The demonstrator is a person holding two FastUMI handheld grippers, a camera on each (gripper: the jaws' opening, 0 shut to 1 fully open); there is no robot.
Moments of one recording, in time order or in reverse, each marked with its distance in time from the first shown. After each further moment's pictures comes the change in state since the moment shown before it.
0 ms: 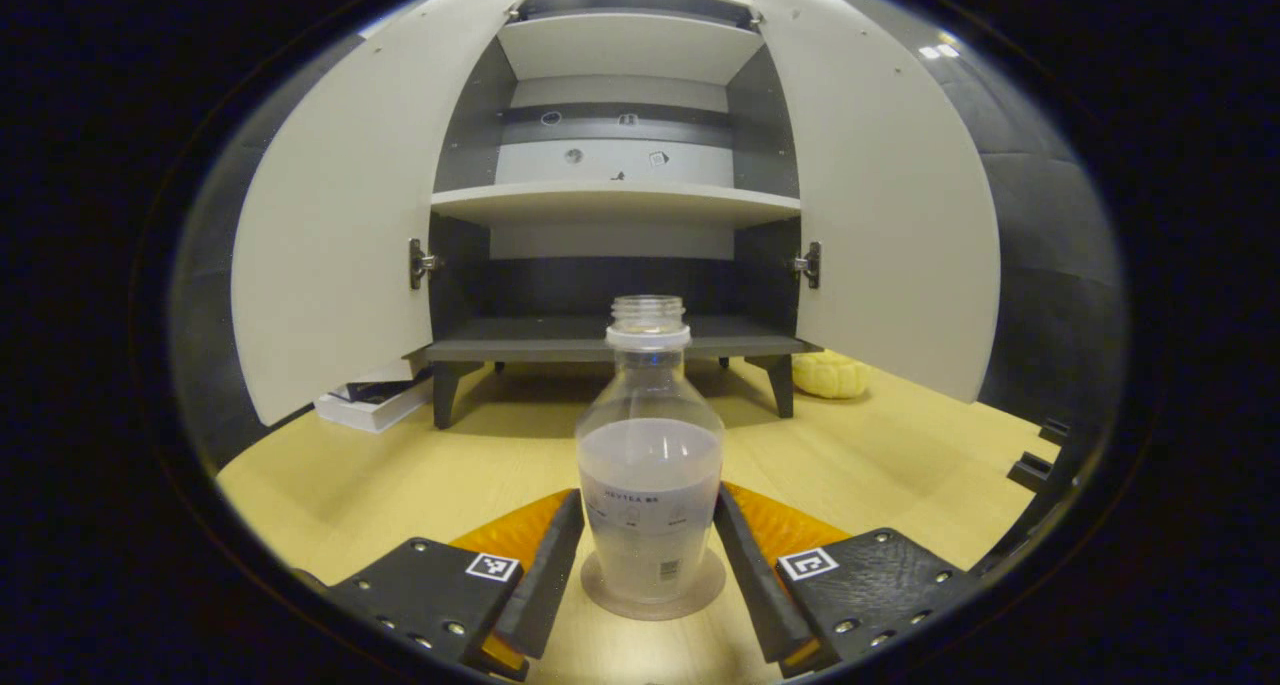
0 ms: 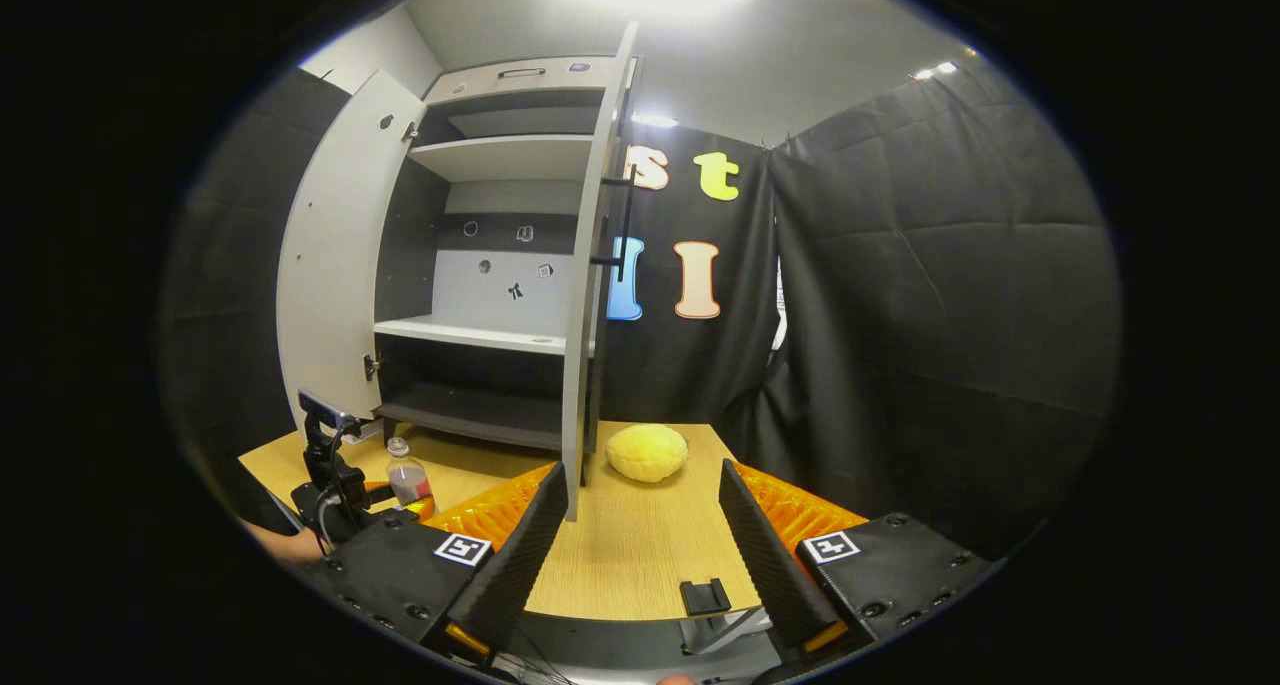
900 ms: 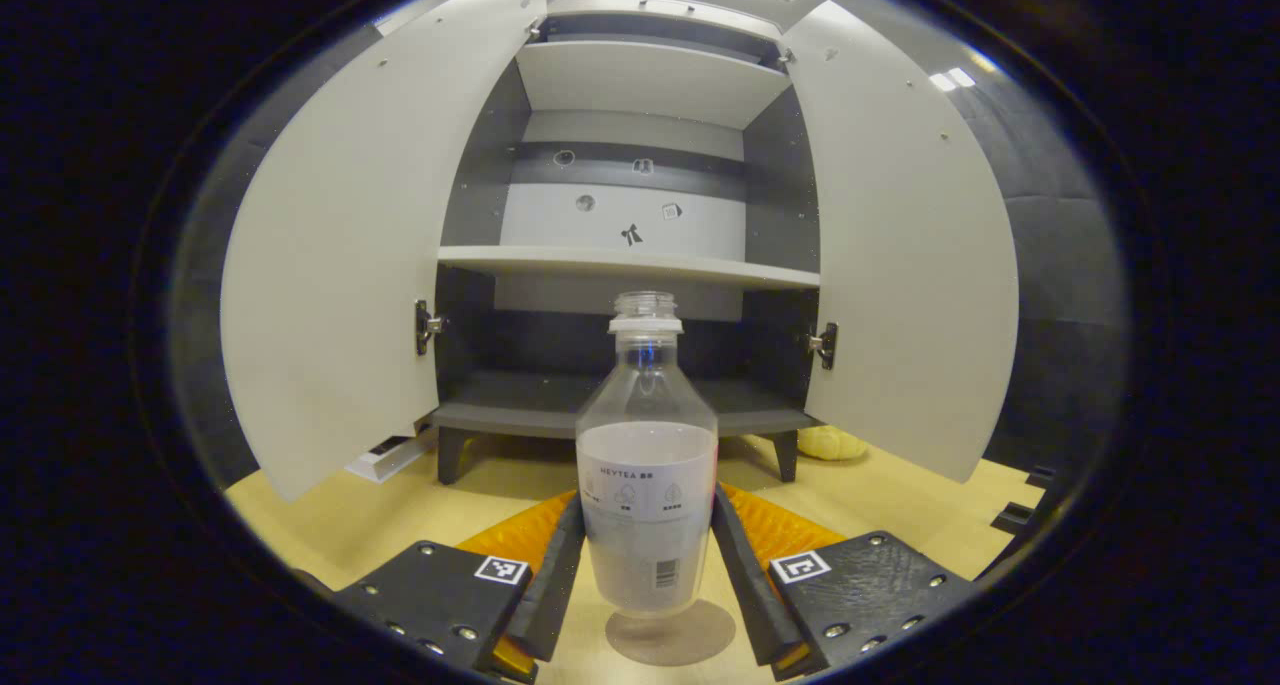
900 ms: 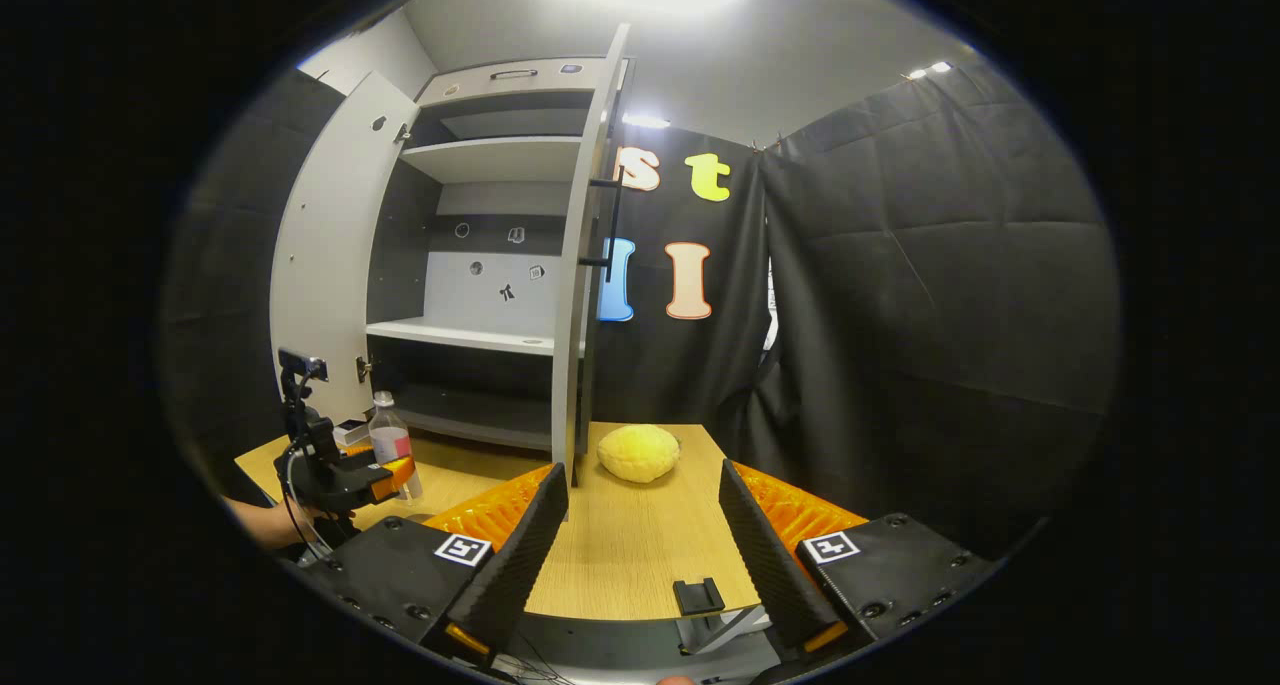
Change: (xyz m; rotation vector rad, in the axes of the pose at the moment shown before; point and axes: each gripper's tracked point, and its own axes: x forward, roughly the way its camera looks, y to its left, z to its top) left arm -0.008 0.010 0.035 -0.055 -0.080 -0.034; right arm -0.002 -0.007 -0.011 -0.001 0.016 -0.014
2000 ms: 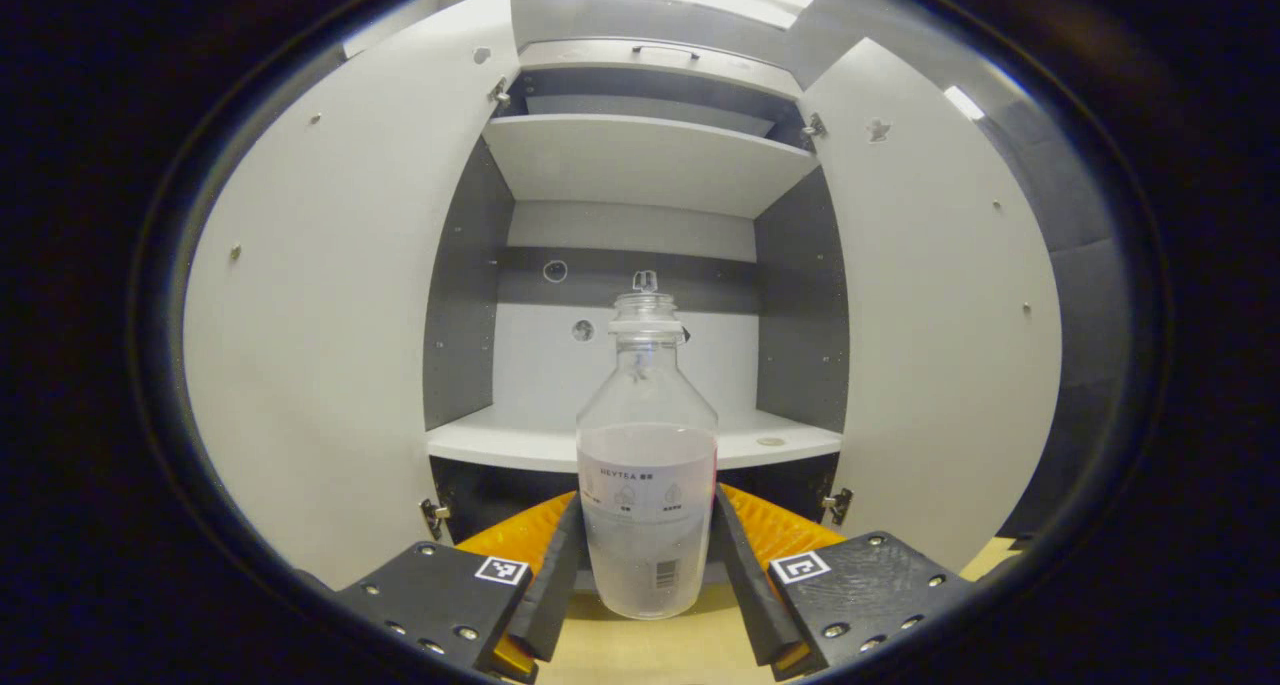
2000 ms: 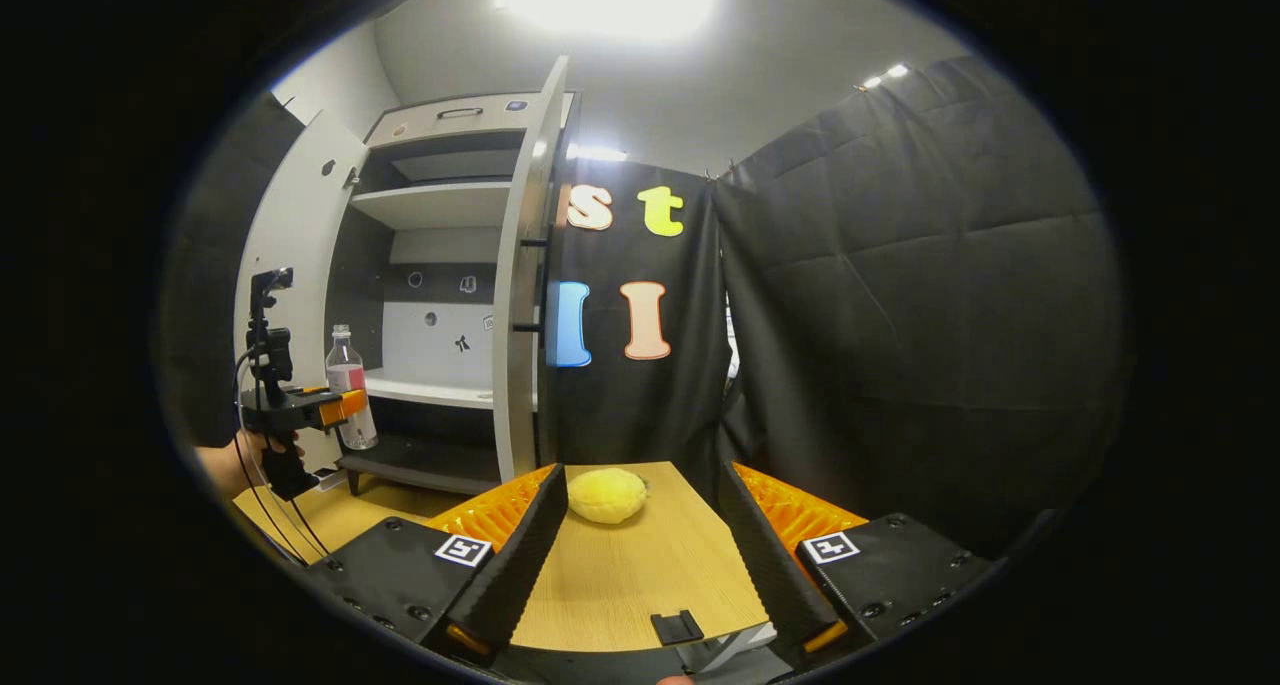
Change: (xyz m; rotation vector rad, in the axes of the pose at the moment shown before) left arm 0.033 0.018 0.207 0.038 -0.200 0.009; right arm 0.007 -0.045 0.042 0.073 -0.113 -0.102
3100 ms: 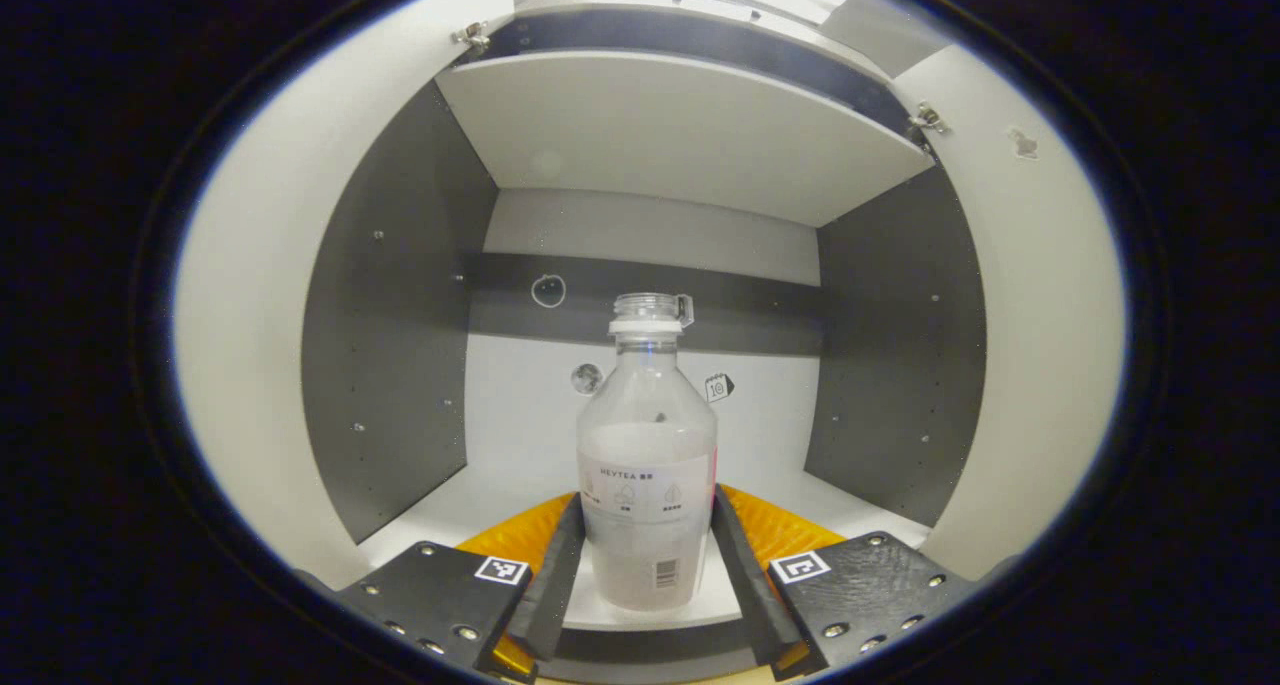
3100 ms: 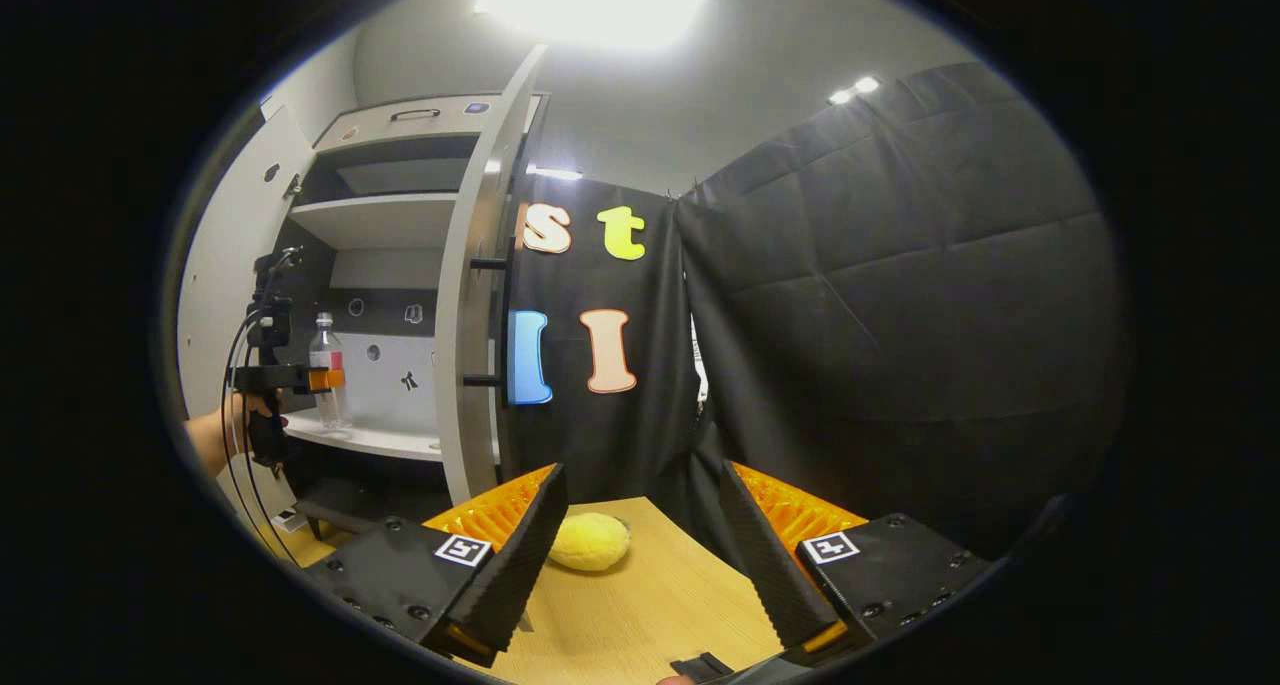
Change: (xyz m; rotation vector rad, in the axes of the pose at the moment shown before) left arm 0.163 0.038 0.079 -0.030 -0.005 0.021; right arm 0.077 0.010 0.038 0.038 -0.091 -0.147
